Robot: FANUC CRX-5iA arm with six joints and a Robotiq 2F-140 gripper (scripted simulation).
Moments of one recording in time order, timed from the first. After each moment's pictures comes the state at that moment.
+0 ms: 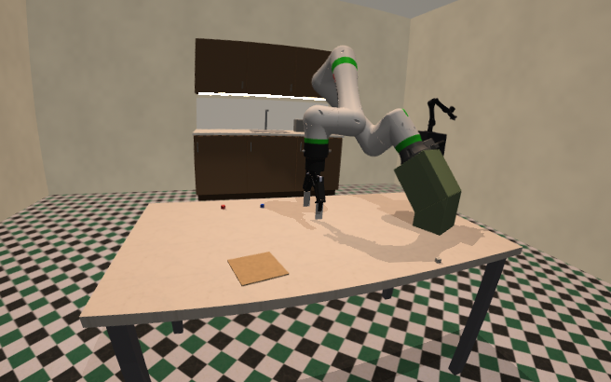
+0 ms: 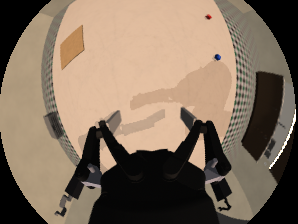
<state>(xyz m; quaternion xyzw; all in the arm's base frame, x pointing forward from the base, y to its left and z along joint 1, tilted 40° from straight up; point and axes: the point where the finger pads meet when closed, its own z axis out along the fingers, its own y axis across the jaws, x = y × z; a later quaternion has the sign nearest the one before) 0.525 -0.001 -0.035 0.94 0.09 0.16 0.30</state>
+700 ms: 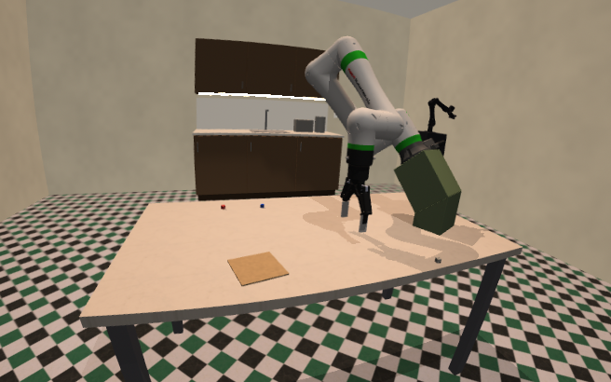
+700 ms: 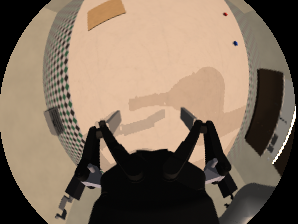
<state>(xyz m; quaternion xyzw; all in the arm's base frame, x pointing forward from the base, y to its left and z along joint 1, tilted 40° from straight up) 0.412 0.087 -0.149 0.94 0.09 0.16 0.30</state>
